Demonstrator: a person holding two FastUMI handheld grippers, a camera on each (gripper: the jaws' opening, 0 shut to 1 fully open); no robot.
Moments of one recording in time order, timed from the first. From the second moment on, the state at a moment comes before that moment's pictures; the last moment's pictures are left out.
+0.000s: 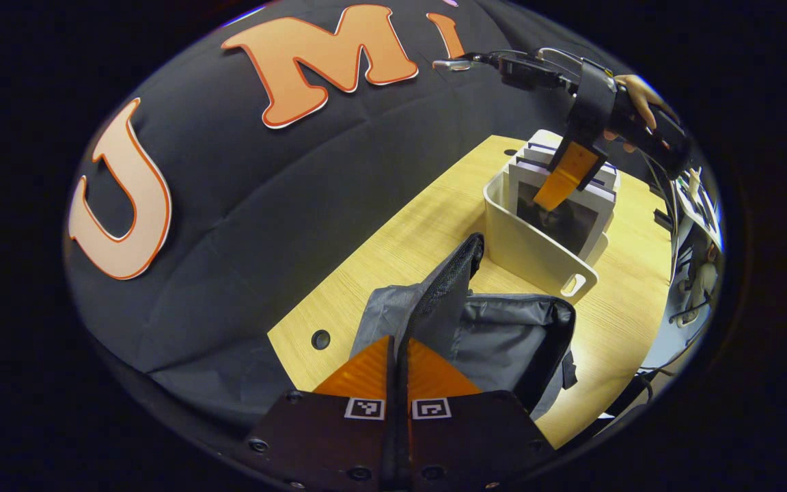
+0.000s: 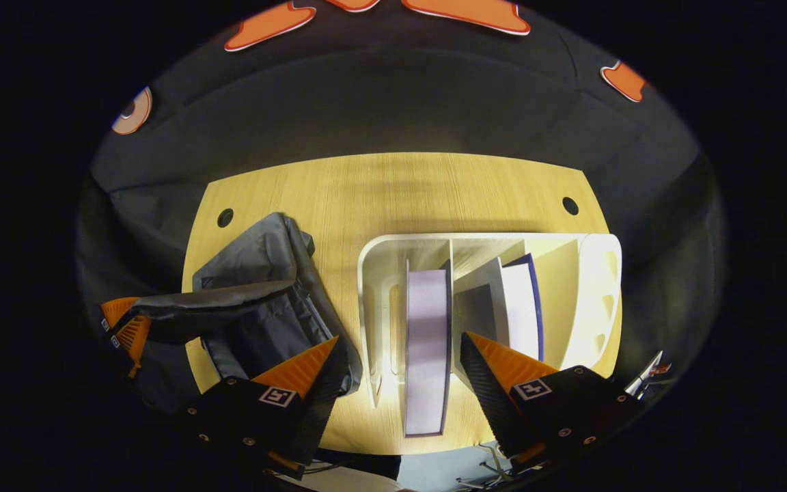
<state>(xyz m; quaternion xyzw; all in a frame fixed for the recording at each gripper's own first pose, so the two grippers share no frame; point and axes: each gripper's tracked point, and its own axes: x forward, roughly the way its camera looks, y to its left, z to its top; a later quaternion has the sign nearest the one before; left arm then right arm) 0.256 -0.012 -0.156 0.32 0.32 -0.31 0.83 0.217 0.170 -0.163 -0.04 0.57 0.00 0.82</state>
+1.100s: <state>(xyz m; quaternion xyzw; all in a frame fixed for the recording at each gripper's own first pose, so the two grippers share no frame) 0.245 -0.012 -0.164 0.31 0.33 -0.31 0.83 0.166 0.158 -0.006 -0.03 0.48 -0.03 0.87</state>
